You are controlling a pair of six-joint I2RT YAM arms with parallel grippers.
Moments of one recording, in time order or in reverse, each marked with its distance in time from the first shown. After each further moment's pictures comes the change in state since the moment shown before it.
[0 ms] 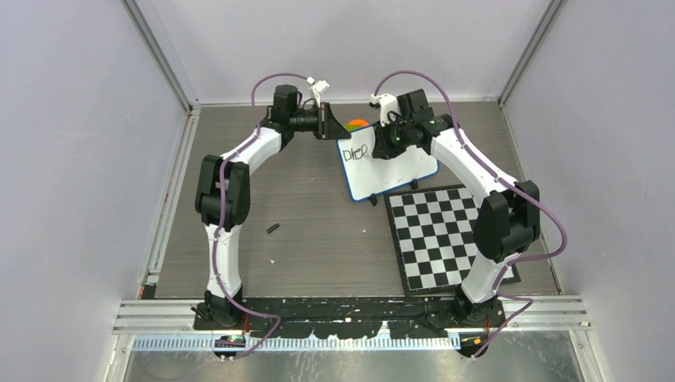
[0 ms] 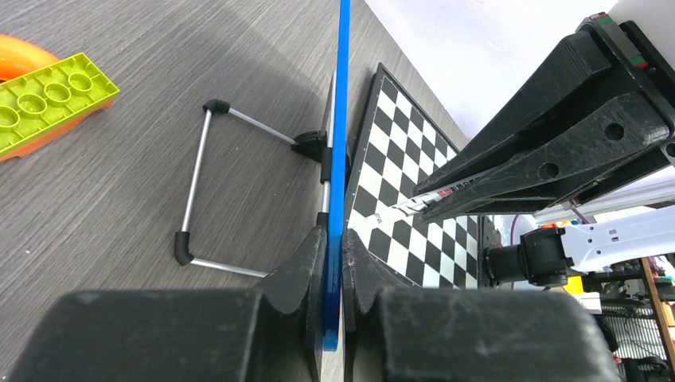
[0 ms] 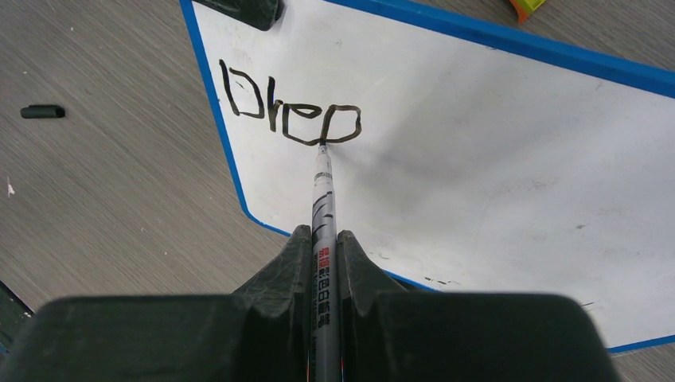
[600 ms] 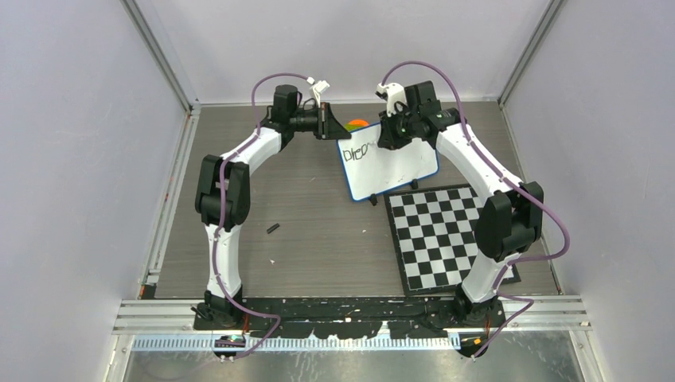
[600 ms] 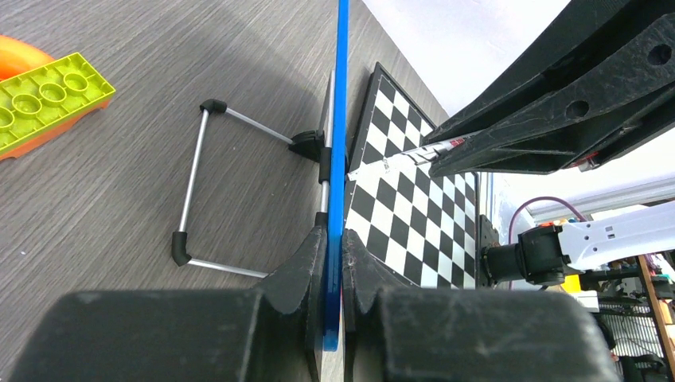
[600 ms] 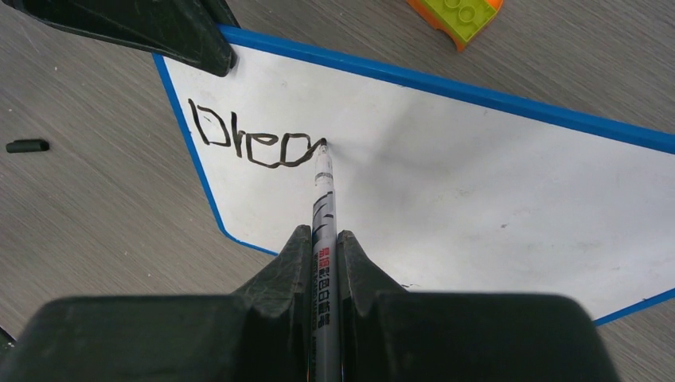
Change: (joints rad) left arm 0.000 0.000 0.000 0.000 0.005 0.000; right arm -0.027 0.000 0.060 -0.003 0.026 -0.004
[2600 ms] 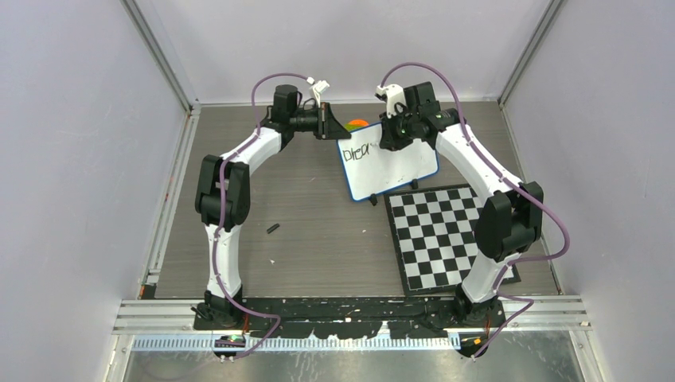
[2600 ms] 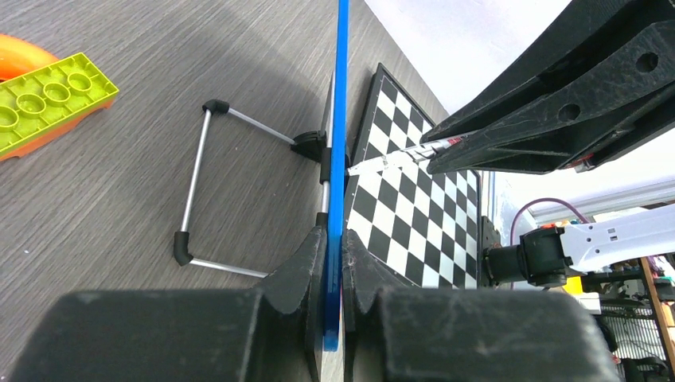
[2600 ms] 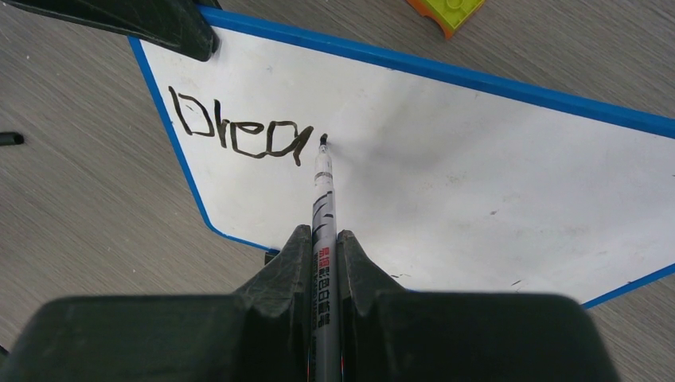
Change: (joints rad) left arm -0.001 -0.001 0.000 -0.001 -0.004 0.000; right arm 0.002 0.001 0.002 -0.017 0.039 -0.018
